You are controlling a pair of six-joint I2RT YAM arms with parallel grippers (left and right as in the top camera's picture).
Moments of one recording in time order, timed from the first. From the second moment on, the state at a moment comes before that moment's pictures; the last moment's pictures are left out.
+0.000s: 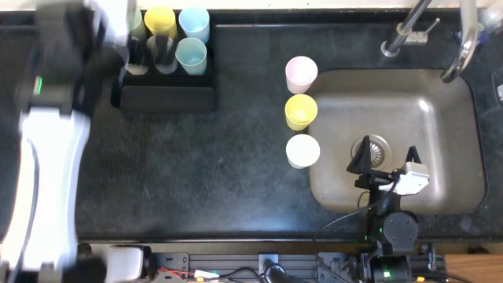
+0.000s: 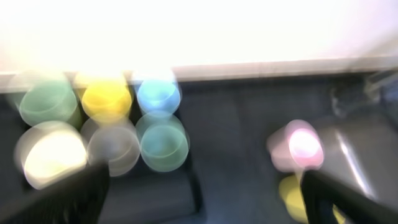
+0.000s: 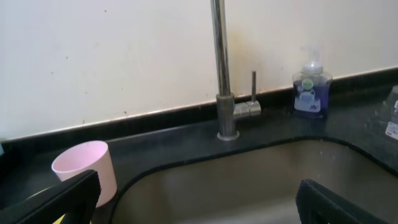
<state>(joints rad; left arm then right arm) -0.07 1.55 1.72 -0.85 0.32 -0.12 0.07 0.01 0.02 0.01 0.24 0.18</state>
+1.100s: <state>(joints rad) -0.53 2.52 2.62 -1.33 0.18 -0.42 0.07 0.01 0.02 0.01 0.24 0.18</state>
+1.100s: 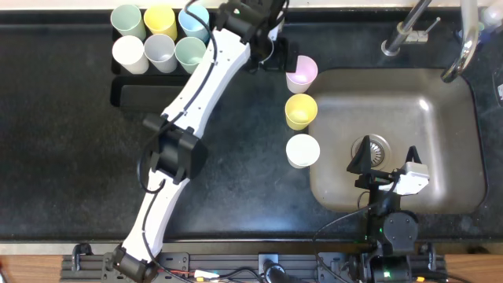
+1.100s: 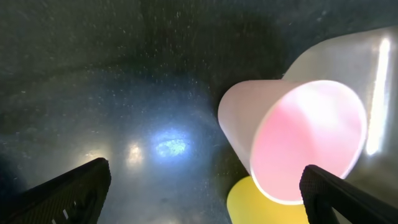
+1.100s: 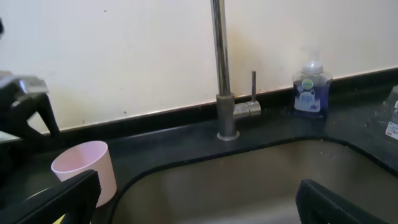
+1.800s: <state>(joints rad) -0.55 2.56 2.62 -1.34 0.16 -0.42 0.07 0.01 0.02 0.01 0.24 0.18</state>
